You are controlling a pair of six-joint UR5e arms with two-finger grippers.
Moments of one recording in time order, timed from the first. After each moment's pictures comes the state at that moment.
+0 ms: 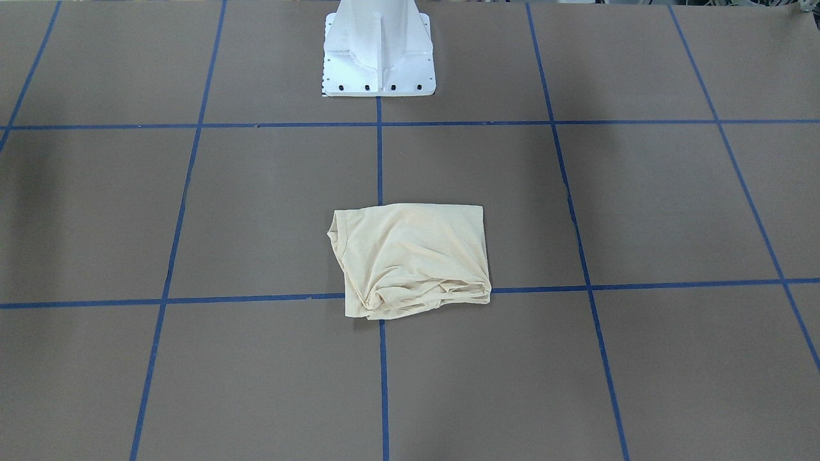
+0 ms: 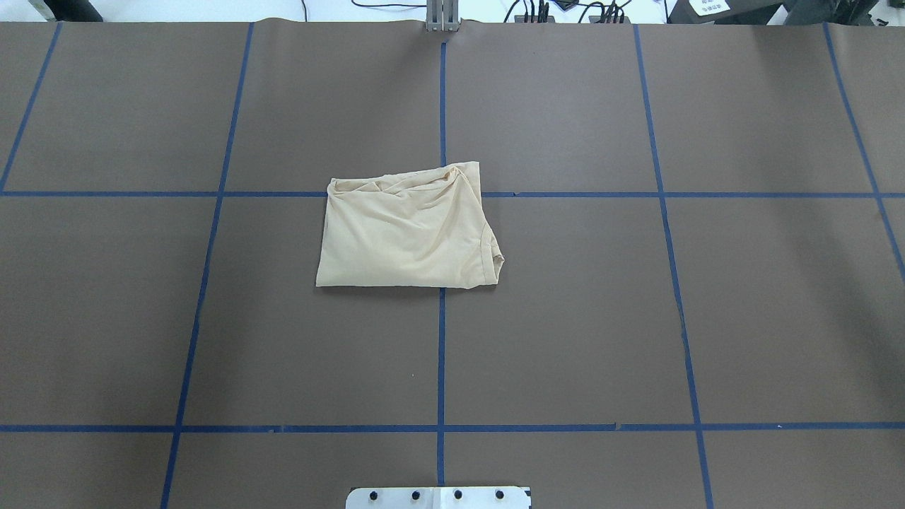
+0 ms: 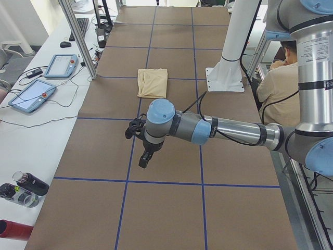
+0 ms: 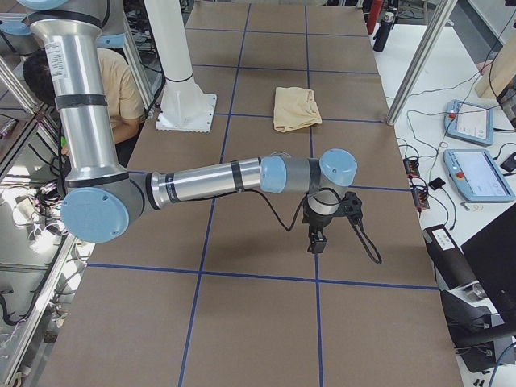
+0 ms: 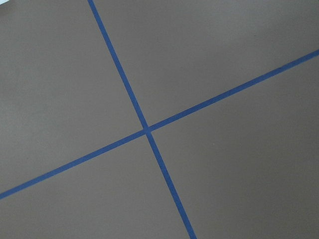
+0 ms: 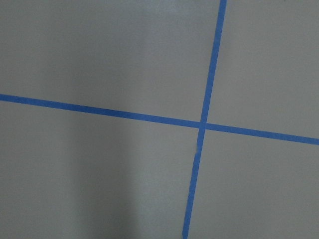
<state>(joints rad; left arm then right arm) -1.57 -1.40 -1.90 -1.70 -2.32 0.16 1.50 -1.44 1.66 -1.81 2.30 -0.09</state>
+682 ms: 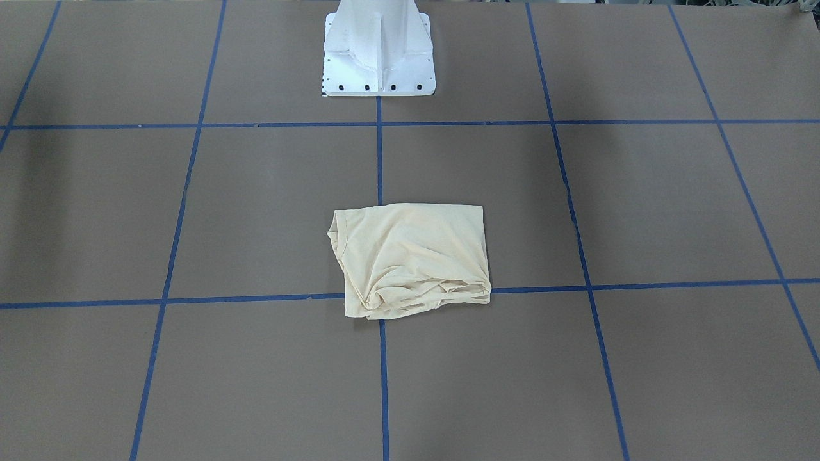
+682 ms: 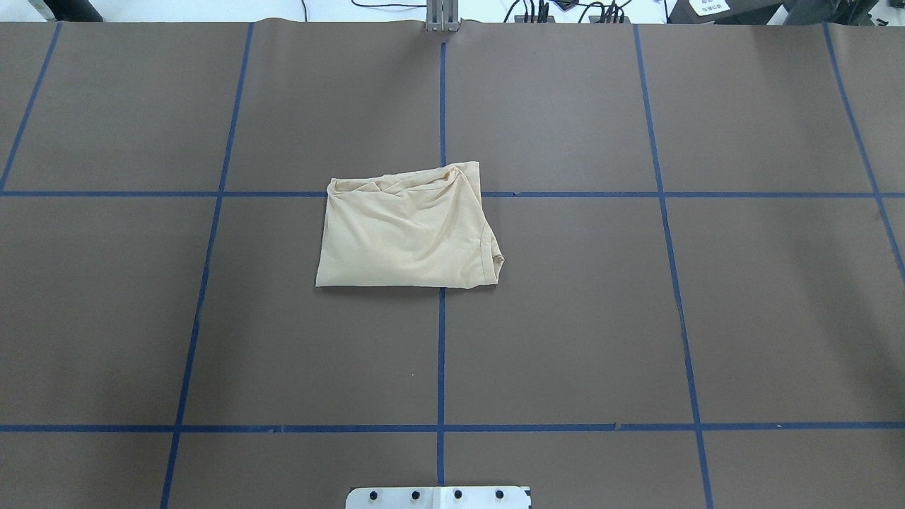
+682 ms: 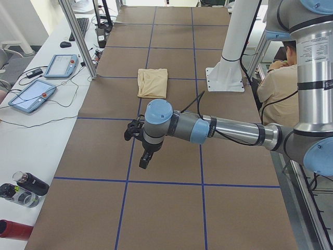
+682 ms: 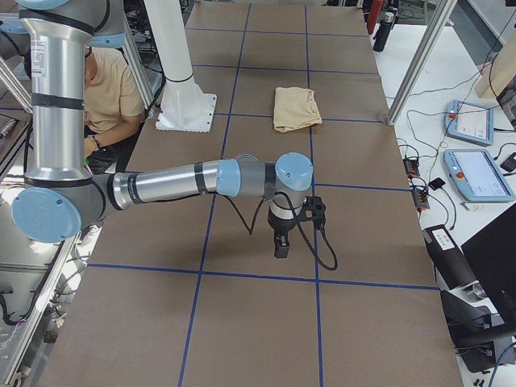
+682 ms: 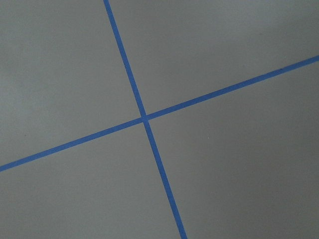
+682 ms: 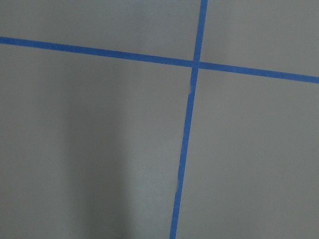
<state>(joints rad) -1.57 -1.42 -1.87 -1.70 -2.33 0.14 1.51 -1.65 1.85 -1.80 2.30 -0.08</state>
